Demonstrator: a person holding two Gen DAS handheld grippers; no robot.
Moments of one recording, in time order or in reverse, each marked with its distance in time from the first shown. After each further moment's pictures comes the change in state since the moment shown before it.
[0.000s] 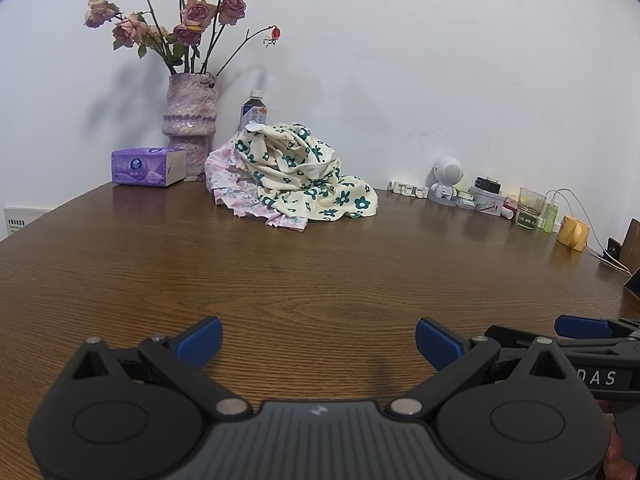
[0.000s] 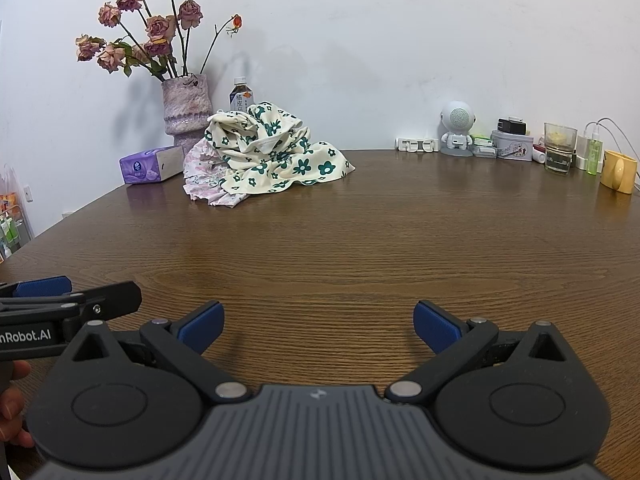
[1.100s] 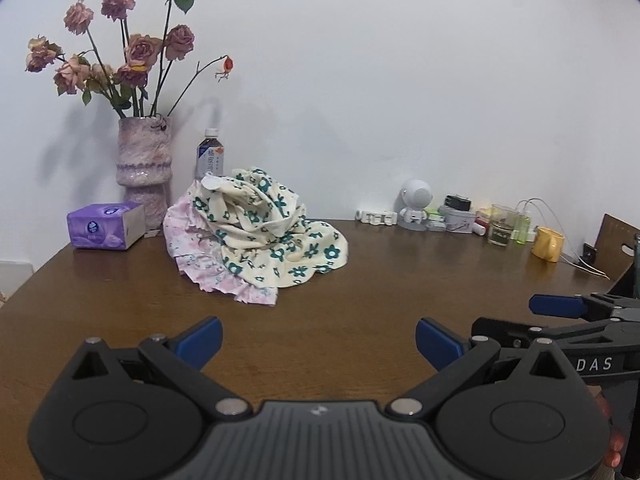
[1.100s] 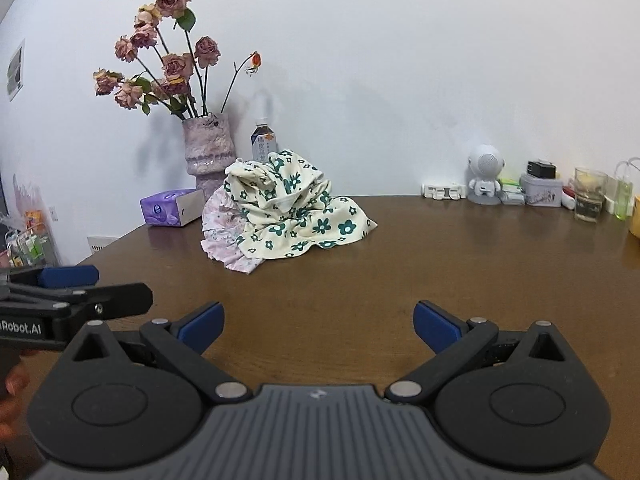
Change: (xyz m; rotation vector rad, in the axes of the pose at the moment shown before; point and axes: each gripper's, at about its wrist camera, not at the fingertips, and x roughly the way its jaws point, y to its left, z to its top) left arm 0.027 -0.001 0.093 0.085 -0.005 -0.106; right arm 0.014 -0.017 0.076 -0.036 -0.060 0.098
